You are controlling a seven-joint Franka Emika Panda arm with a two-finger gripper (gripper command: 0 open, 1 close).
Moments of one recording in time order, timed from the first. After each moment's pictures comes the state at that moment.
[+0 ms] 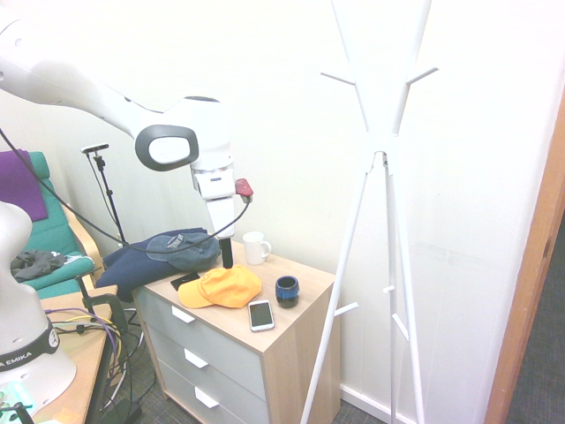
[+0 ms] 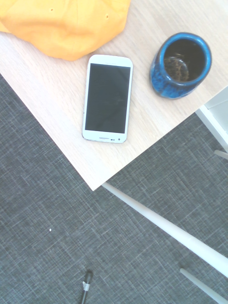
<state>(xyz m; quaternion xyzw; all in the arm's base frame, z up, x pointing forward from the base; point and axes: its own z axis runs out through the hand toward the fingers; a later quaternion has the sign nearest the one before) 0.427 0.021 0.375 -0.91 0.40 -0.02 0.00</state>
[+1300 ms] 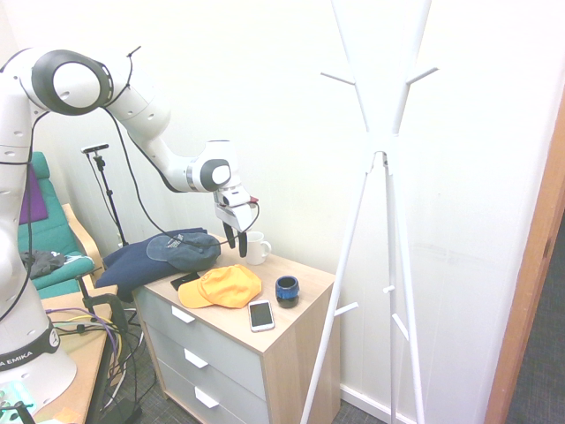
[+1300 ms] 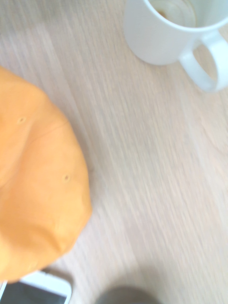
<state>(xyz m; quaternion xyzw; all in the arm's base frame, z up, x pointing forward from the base) 0.492 0.305 0.230 -0.96 0.26 -0.04 -0.03</state>
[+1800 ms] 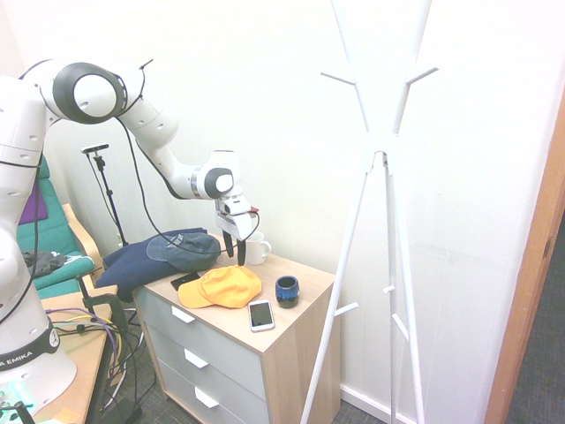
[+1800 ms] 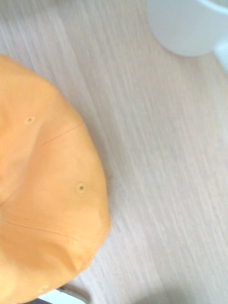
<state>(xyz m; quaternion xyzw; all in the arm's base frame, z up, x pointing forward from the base) 0.491 0.308 0.198 -0.96 0.27 -0.02 -0.06</state>
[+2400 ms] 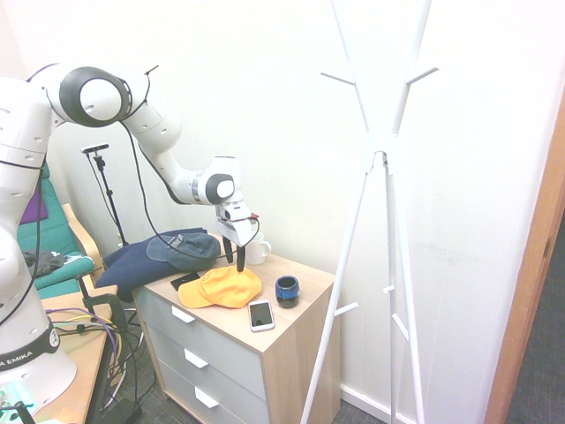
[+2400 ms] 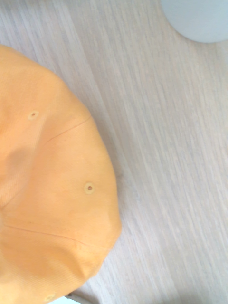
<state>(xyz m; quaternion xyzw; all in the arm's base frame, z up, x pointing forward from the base) 0.488 0.308 0.187 -0.96 0.27 -0.01 -0.07</state>
